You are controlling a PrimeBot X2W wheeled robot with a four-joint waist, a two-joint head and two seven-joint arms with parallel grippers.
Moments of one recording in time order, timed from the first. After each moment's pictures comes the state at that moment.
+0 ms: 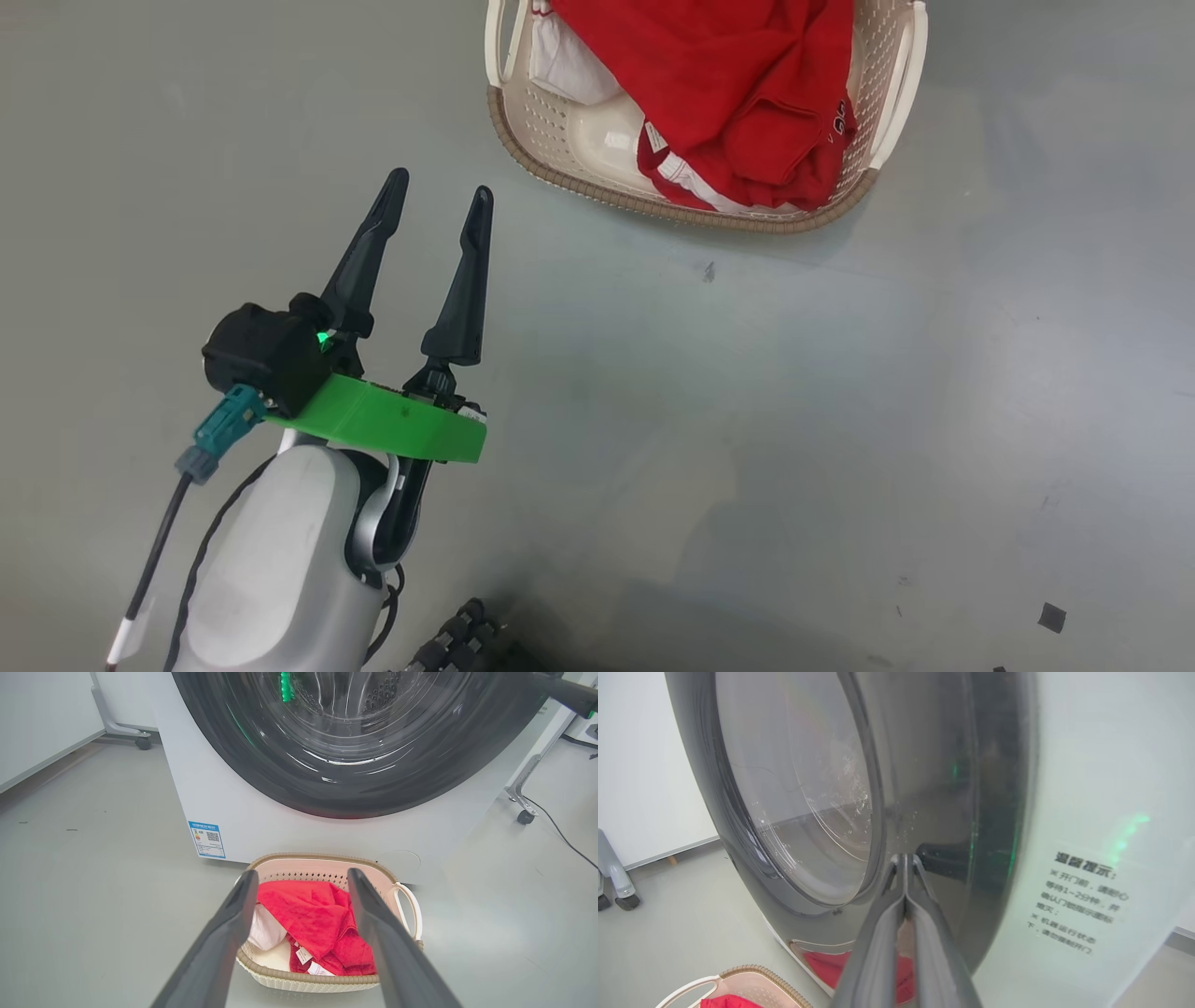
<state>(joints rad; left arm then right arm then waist) -0.42 0.03 -0.36 0.12 -0.49 -0.12 -0.25 -1.14 -0.48 0.34 0.45 0.41 0.12 -0.11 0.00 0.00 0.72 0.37</state>
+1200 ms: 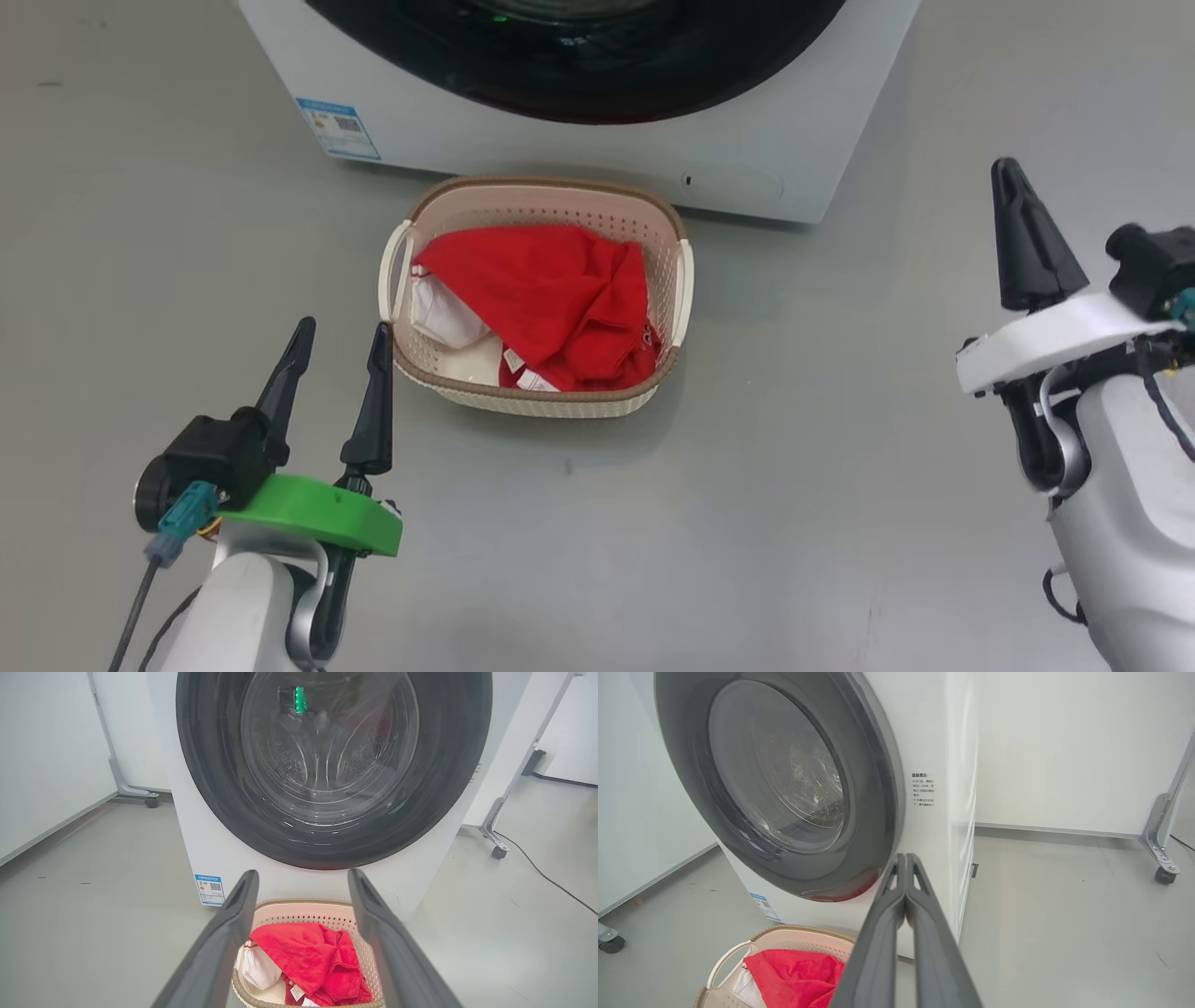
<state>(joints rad) -0.26 0.06 -0.22 0.25 -0.41 -0.12 -0.25 -0.48 -0.26 0.24 0.42 0.49 0.07 -0.25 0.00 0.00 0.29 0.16</state>
